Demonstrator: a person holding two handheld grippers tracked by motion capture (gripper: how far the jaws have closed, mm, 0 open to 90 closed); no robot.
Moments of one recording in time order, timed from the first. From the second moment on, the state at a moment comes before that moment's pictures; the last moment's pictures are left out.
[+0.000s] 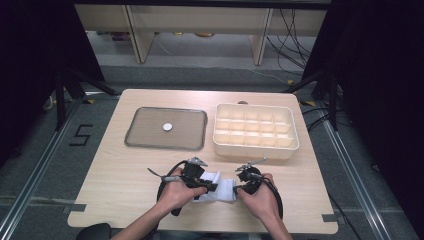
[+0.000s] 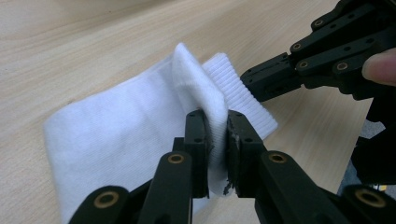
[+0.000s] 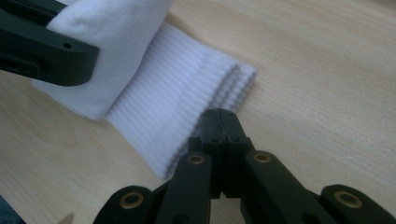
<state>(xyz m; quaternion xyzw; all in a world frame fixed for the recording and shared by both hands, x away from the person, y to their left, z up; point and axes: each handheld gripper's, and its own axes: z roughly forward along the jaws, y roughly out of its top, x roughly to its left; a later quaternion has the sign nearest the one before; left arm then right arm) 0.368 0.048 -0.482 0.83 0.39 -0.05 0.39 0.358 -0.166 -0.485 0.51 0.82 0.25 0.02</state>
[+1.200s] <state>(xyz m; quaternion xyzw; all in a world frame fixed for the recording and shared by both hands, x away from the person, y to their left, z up) 0.360 0.042 -0.490 0.84 0.37 -0.04 0.40 0.358 -0.156 -0.457 0.48 0.83 0.29 0.05</state>
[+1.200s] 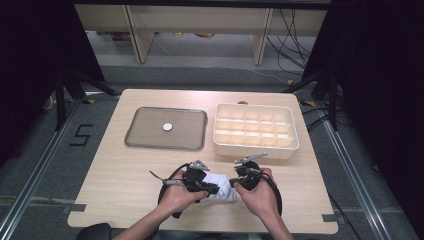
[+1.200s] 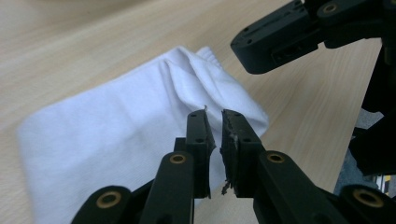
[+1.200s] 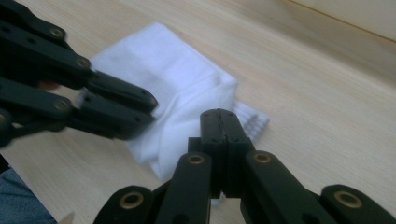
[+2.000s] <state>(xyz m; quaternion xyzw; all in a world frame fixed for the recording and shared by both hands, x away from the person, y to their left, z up) 0.360 0.091 -0.471 0.79 0.41 0.02 0.45 0.365 -0.136 -0.474 0.47 0.84 0.27 0.03</state>
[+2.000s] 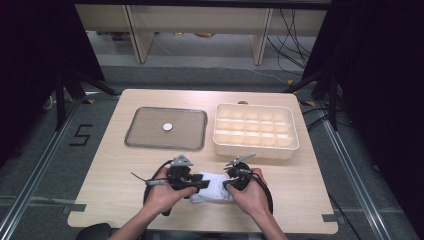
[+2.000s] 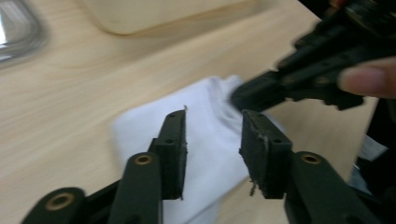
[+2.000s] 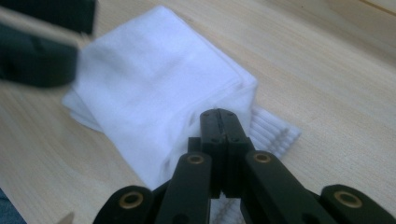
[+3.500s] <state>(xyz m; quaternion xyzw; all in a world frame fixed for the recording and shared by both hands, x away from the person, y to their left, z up) 0.370 0.101 -0.492 0.78 0.47 -0.08 0.41 0.355 -0.122 -0.459 0.44 0.85 0.30 0.04</state>
